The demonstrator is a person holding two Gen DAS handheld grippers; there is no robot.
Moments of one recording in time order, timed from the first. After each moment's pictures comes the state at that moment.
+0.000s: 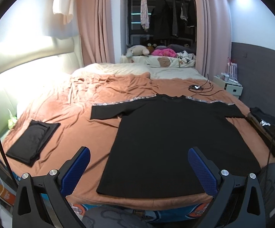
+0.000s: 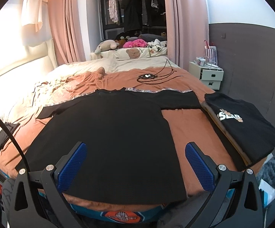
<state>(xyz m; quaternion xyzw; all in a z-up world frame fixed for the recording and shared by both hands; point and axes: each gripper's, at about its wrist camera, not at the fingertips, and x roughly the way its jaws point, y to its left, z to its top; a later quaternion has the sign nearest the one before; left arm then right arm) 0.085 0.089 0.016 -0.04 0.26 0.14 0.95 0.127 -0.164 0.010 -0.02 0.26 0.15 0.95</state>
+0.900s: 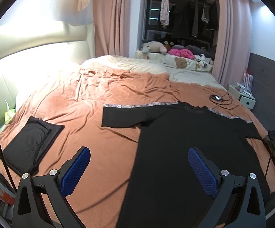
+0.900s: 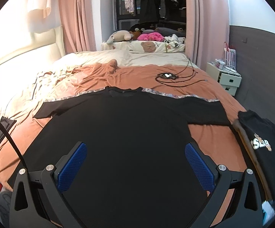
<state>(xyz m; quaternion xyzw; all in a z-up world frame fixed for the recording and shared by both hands) 0.168 0.201 0.020 -0.09 0.27 0.18 0.94 0.240 -0.089 0.006 -0.06 0.28 0.19 0.94</state>
